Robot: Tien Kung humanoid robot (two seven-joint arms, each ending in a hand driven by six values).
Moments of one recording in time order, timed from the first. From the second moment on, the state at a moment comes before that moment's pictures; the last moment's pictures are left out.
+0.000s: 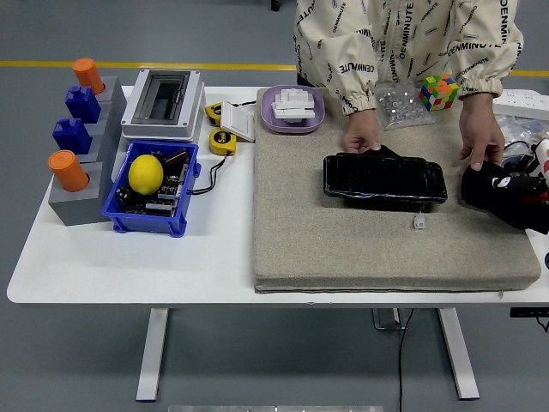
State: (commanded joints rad) left arm -0.03 0.22 -1.45 -0.23 1.10 0.01 0.15; right arm 0.52 -0.59 0.84 1.20 -1.85 -0.20 -0.54
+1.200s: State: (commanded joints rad) left arm -0.03 0.22 -1.44 -0.23 1.10 0.01 0.15; right arm 0.19 -0.48 1.36 1.31 -1.19 -0.53 0.03
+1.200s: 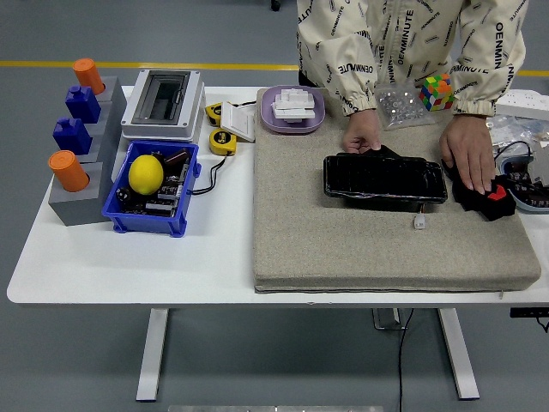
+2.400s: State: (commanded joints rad) left arm -0.04 0.21 -1.44 -0.23 1.10 0.01 0.15; right arm 0.19 -0.41 1.48 1.29 -0.48 -0.37 0.25
